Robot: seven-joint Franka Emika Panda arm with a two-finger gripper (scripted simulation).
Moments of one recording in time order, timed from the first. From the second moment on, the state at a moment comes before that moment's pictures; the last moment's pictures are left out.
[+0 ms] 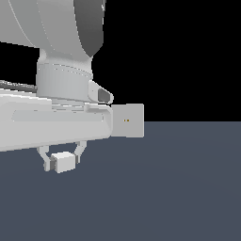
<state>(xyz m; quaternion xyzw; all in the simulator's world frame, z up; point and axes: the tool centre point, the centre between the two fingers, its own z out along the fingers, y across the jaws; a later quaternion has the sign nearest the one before) -0.076 0.107 0.024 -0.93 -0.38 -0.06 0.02</state>
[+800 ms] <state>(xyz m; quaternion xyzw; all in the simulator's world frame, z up) -0.024 0.069 0.062 -0.99 -0.13 -0.06 0.01</state>
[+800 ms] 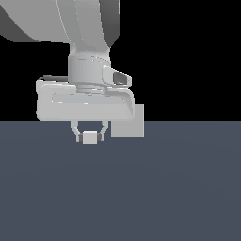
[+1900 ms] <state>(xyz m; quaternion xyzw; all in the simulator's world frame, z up) 0.000 0.006 0.099 -0.99 0.14 -0.06 -0.01</state>
